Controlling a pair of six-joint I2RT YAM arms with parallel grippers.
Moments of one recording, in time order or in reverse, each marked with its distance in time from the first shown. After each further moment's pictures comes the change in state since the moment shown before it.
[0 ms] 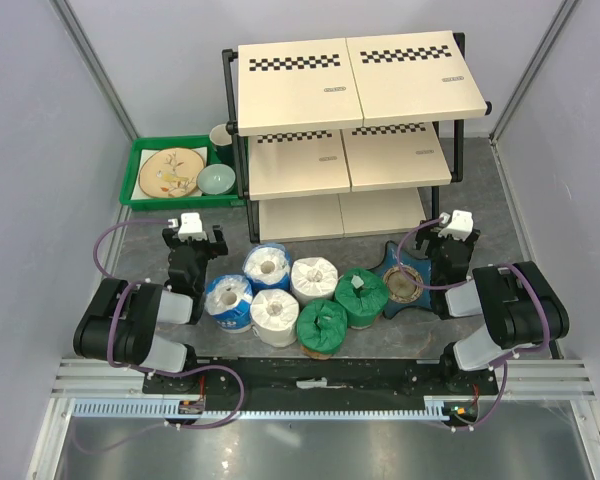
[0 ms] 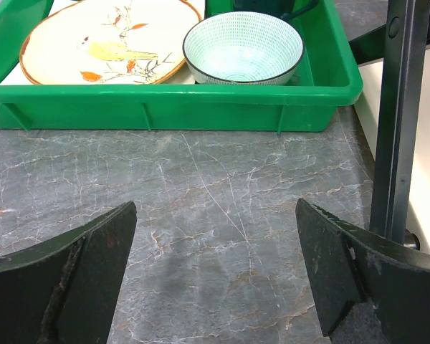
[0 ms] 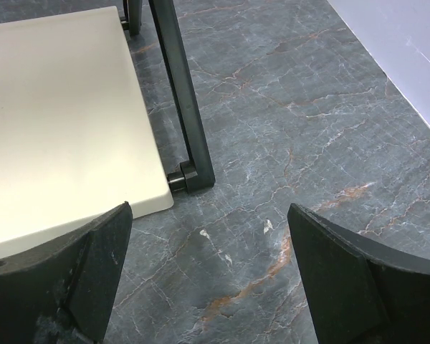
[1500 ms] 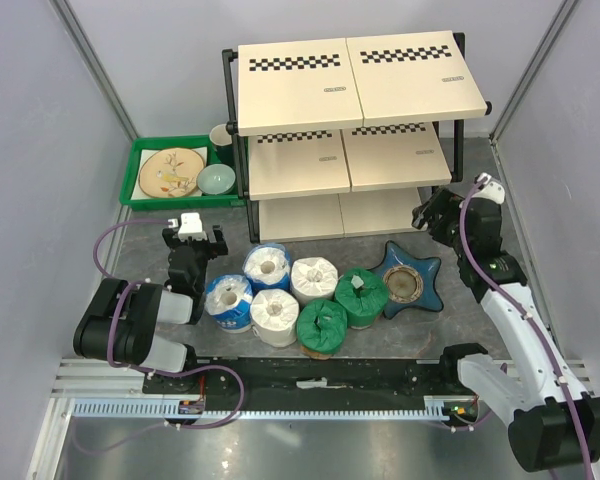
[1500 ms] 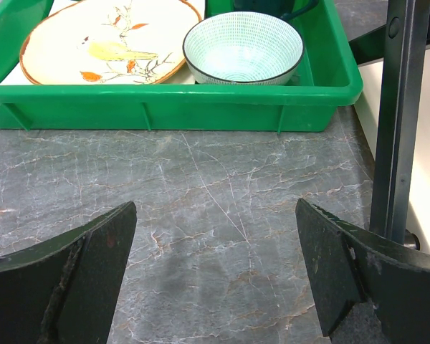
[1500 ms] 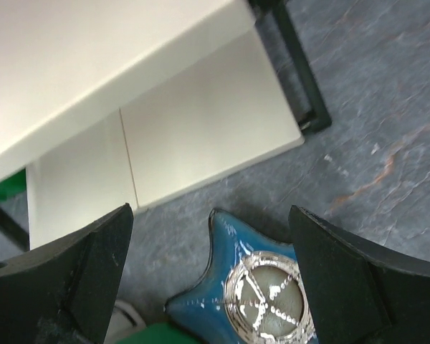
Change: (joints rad) left arm 0.000 0.000 0.000 0.000 0.000 0.000; right arm 0.020 -0.648 0.564 -1.490 -0.230 0.522
